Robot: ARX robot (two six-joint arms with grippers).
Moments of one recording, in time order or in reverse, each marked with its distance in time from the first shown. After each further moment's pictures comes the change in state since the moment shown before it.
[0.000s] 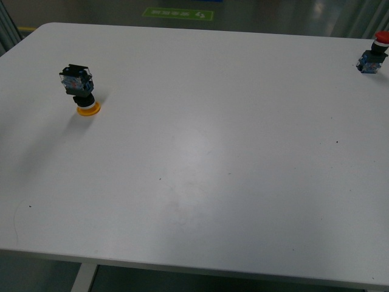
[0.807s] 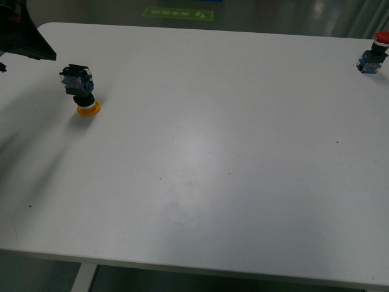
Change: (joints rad) left arm -0.213 0.610 0.634 -0.335 -0.036 0.153; right arm 0.000 0.000 0.000 0.000 0.000 0.000
